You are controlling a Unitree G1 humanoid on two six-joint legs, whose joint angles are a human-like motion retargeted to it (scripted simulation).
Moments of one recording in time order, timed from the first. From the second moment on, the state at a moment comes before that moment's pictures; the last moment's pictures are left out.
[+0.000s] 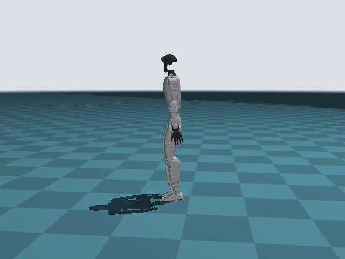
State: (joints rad) left arm -0.03 0.12 0.30 1.52 0.35 0.19 -0.12; right arm 0.03 -0.09 -0.25 1.51 -0.58 0.10 0.05; waist 0.02 -0.07 0.04; left_leg -0.08 -0.17 0.25 0.11 -0.09 0.12; right_leg -0.12 -0.06 -0.20 0.11 -0.09 0.07
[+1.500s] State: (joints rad) left arm 0.03 0.07 0.24 1.44 0.43 0.17 -0.09; right arm -0.03 -0.07 -0.20 1.52 -0.56 0.14 0.09; waist 0.09 -0.15 -0.03; left_leg -0.03 -0.03 0.70 0.78 0.02 0.00; right_leg -0.16 -0.19 -0.73 0.11 -0.22 -0.09
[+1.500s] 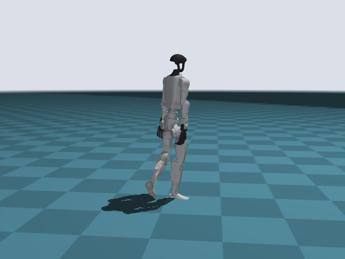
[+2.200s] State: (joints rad) left arm 0.05 0.12 0.27 1.60 0.40 0.20 -0.10; right arm -0.04 -0.10 -0.17 1.48 -0.68 0.10 0.03; waist -0.06 0.01 0.08; left_leg -0.01 -0.03 0.42 0.07 -0.12 0.02; right_leg -0.02 -0.08 -0.81 0.14 -0.28 0.03
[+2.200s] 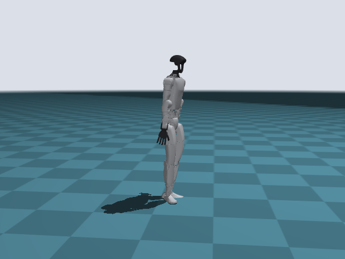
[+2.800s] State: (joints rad) left arm -0.03 0.10 0.27 1.39 0.36 0.17 -0.12; right arm -0.02 -0.12 -0.23 1.61 -0.57 0.15 0.01; waist -0.06 -0.11 -0.01; left_leg 0.01 0.12 0.73 0.61 -0.11 0.05; right_leg -0.09 -0.14 -0.61 0.01 -0.08 -0.02
